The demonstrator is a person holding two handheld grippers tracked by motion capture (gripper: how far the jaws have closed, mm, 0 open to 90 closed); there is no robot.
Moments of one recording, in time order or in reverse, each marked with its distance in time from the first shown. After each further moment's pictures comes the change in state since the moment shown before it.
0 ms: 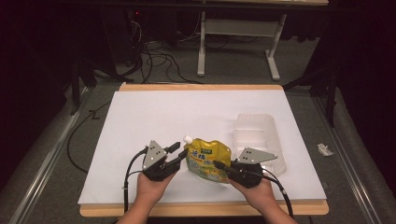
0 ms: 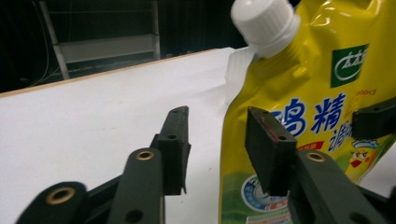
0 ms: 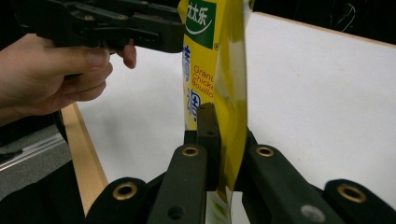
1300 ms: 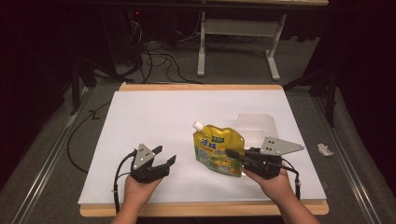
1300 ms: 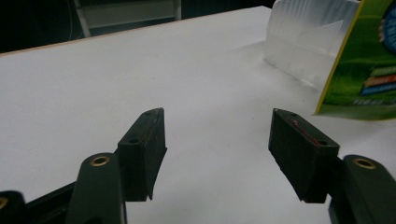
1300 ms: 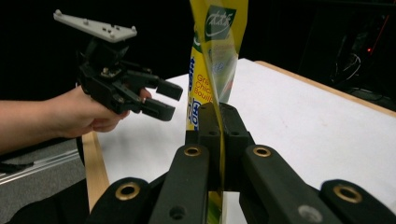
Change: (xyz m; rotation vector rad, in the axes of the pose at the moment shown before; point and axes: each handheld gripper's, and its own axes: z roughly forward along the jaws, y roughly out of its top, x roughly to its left) left arm 0.029 -0.024 -0.013 0.138 0.078 -0.001; right arm -0.021 0.032 -0.045 -0.147 0.070 -0.078
